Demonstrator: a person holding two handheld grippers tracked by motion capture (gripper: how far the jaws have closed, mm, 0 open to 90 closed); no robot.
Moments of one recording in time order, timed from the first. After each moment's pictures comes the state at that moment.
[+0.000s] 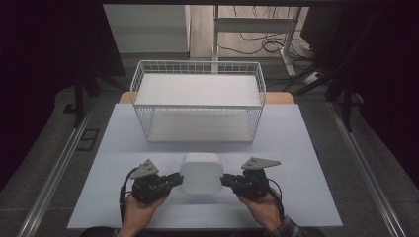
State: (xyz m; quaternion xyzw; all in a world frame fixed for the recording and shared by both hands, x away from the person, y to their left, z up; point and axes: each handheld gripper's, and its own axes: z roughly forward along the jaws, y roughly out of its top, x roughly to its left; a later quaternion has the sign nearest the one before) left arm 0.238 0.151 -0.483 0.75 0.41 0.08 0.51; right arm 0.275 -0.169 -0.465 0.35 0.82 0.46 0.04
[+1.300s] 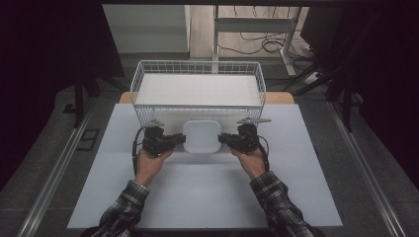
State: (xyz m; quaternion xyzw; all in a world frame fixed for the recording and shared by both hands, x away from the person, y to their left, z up) left arm 0.375 0.161 -0.486 0.72 0.46 0.06 0.51; right arm 0.404 -0.151 -0.465 0.40 0.78 0.48 0.05
